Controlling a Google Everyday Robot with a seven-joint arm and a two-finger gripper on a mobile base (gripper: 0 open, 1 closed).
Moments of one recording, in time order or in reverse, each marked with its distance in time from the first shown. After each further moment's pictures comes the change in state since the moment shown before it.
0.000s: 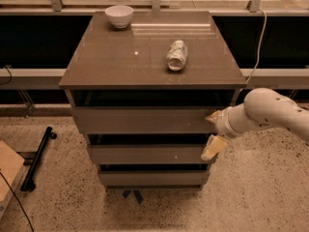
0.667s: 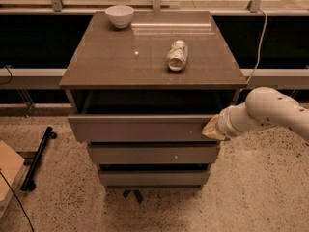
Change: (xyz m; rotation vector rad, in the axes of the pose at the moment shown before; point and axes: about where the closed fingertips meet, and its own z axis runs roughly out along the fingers) arm 0.001 -0.002 -0.003 0.006 0.001 0.001
